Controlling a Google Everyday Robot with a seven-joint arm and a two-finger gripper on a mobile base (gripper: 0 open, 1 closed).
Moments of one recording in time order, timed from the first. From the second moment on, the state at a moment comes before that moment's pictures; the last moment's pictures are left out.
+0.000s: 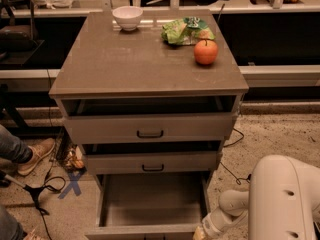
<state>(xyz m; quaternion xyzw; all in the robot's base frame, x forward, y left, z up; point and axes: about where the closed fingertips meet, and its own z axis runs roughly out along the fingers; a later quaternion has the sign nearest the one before) 0.374 -0.163 0.201 0.08 -0.96 -0.27 0.10</state>
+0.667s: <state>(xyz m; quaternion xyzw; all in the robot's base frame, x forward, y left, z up) 0.403 -0.154 0.182 0.08 -0.96 -0.26 0.03</state>
